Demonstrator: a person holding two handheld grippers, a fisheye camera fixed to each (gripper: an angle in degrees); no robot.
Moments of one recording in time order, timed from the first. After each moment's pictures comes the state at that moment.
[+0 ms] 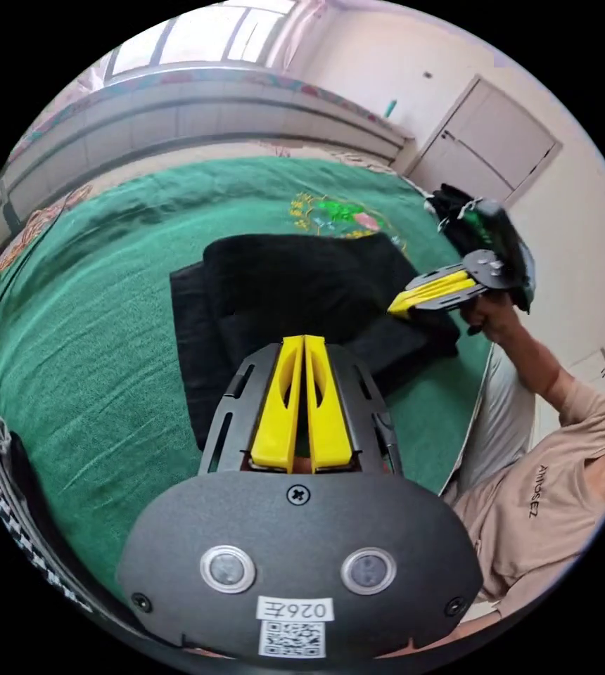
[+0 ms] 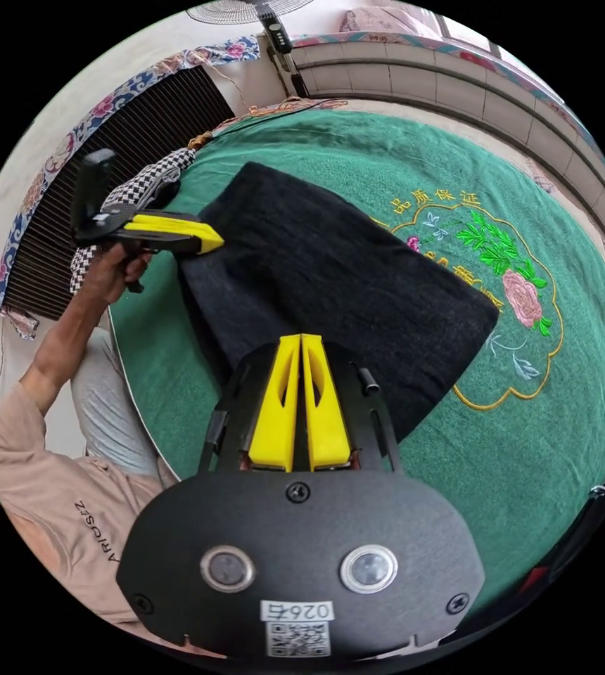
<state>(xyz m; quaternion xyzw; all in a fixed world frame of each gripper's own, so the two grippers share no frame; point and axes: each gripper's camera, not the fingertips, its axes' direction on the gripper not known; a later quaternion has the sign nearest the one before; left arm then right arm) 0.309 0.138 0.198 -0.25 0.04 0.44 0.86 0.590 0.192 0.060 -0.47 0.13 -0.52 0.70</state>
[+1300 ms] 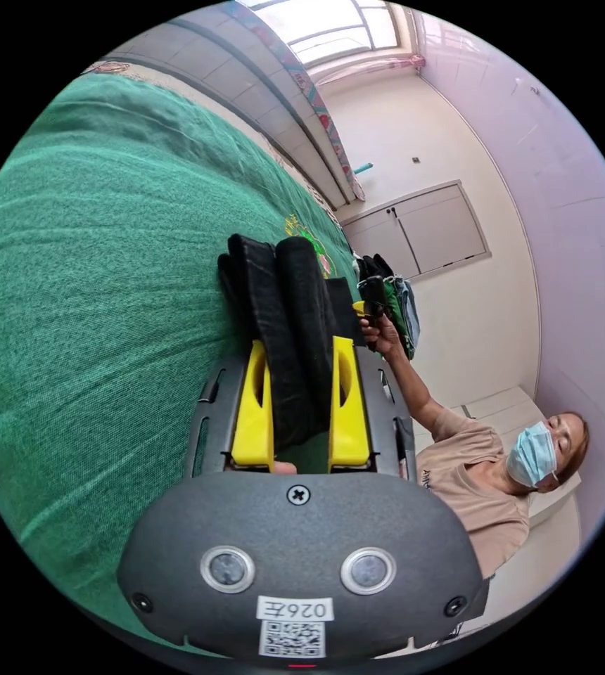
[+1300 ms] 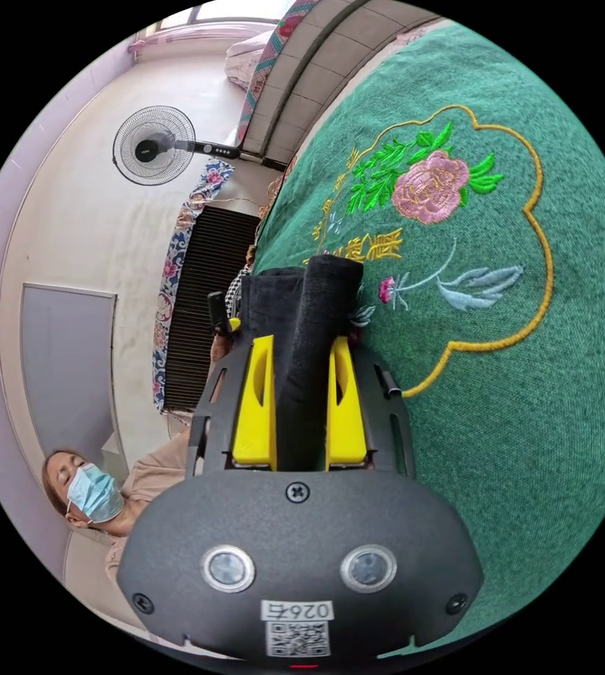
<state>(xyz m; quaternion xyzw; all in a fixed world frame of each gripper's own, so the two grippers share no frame) 0.116 0.068 0.209 -0.34 0.24 0.30 0.86 0.876 -0.241 0.019 -0.52 -0.08 -0.20 0.83</state>
